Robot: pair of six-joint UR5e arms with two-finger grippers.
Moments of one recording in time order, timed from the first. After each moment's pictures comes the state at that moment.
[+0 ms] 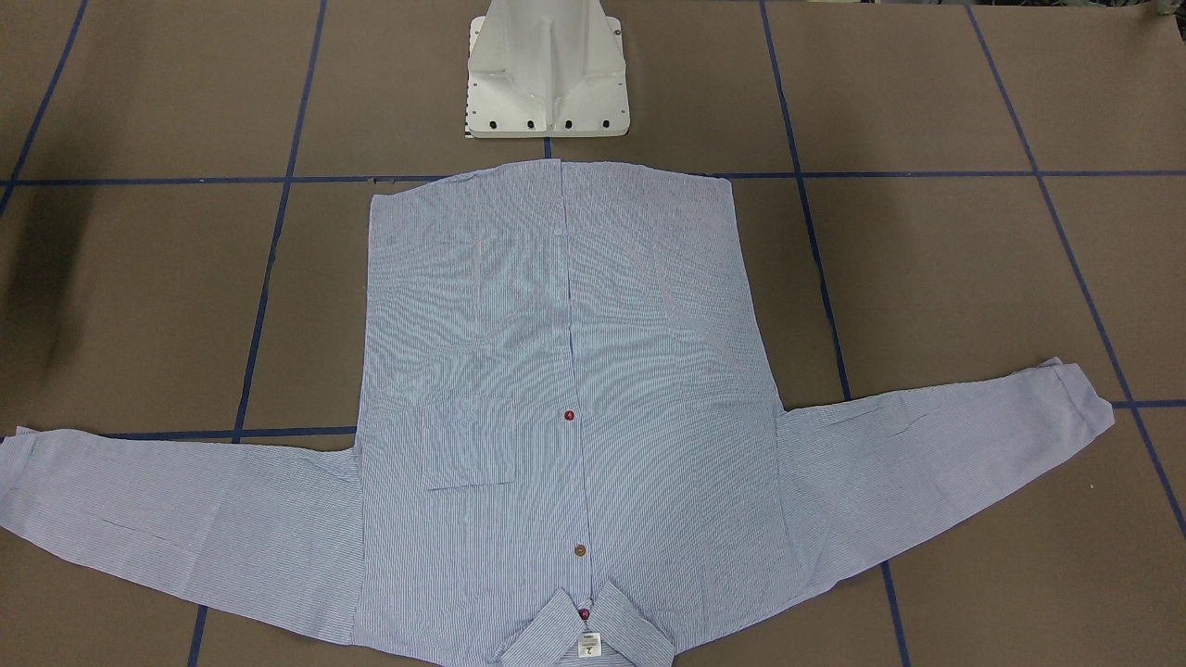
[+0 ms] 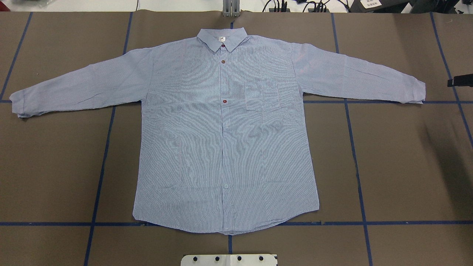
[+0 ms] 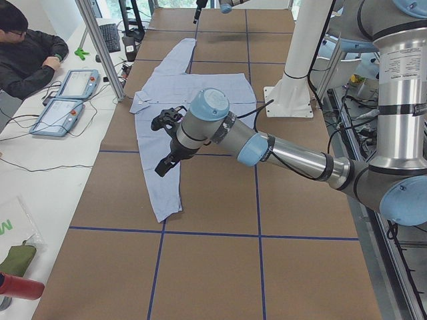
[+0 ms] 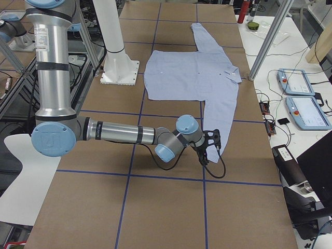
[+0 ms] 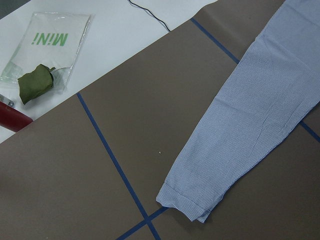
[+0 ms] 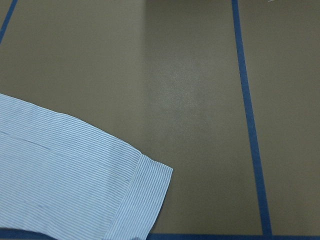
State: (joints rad) left arm -1.63 -1.49 -1.96 -1.88 -2.36 0.22; right arm 1.24 -1.55 1.38 -0.59 2.08 0.76
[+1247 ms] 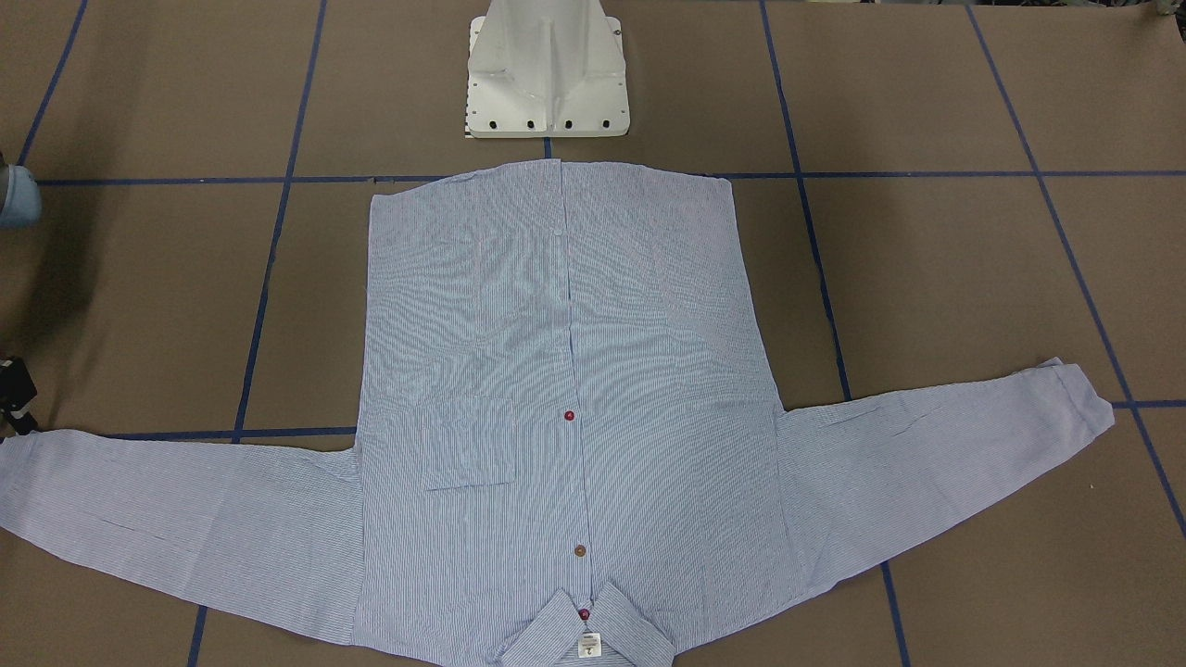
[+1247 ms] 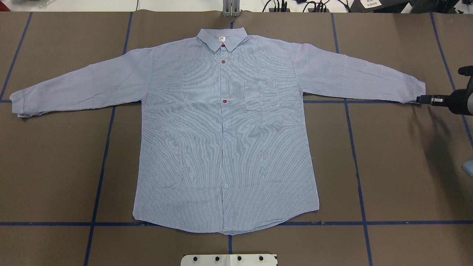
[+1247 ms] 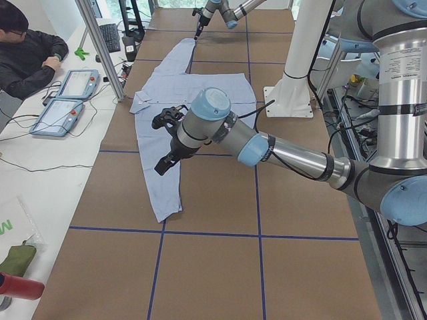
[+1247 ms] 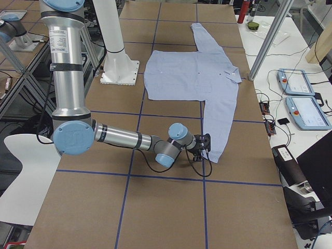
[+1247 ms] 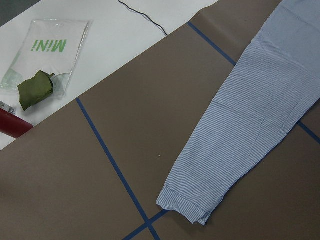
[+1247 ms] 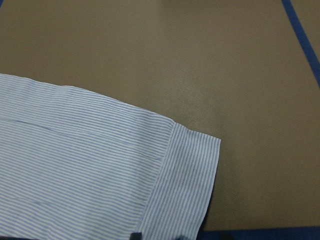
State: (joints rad) left arm -1.63 -1.48 -1.97 -1.89 -2.36 0.22; right arm 1.05 -1.53 1.22 -0.32 1.90 0.98
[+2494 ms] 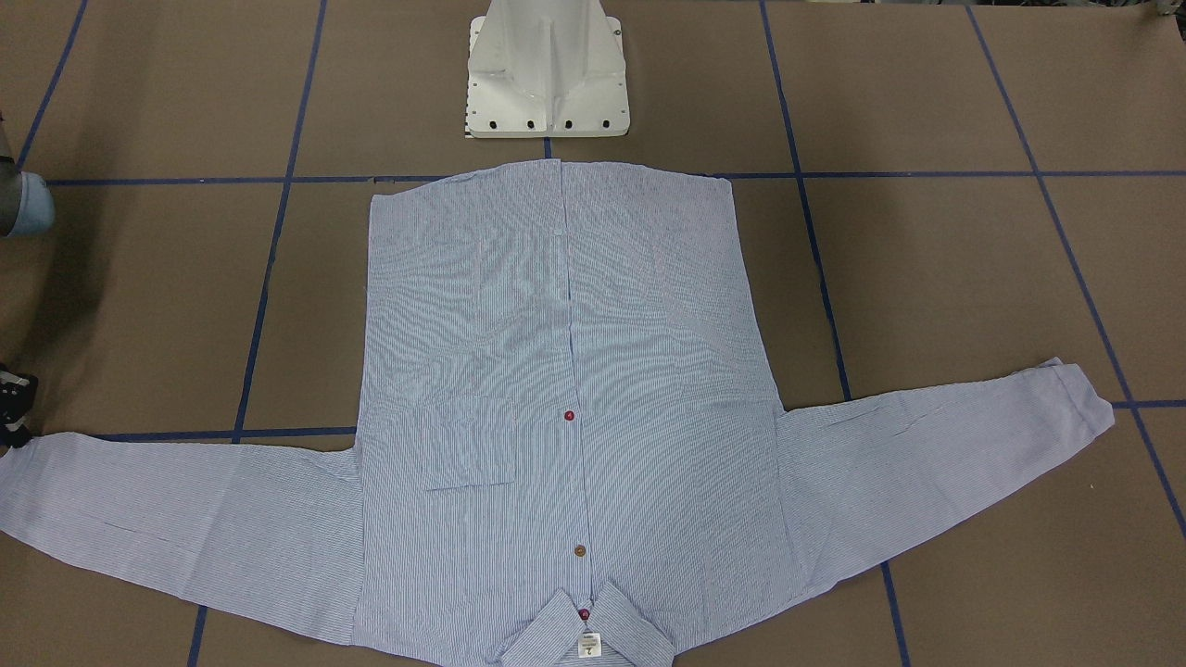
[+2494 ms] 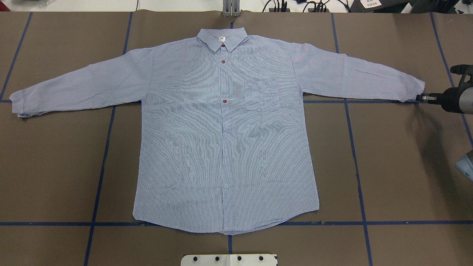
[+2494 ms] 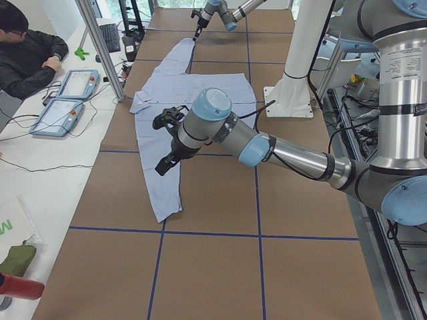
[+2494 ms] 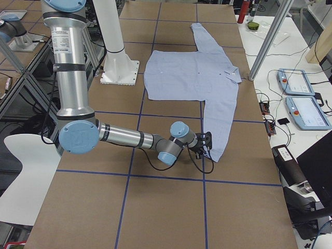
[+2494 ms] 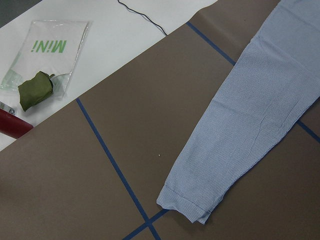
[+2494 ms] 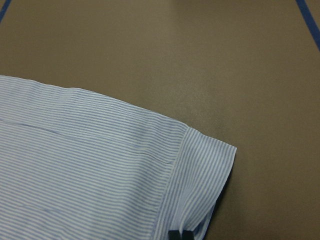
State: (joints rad) left arm -1.63 -1.48 -1.97 -1.90 -2.36 0.23; right arm 1.04 -1.51 1.21 -0.32 1.87 0.98
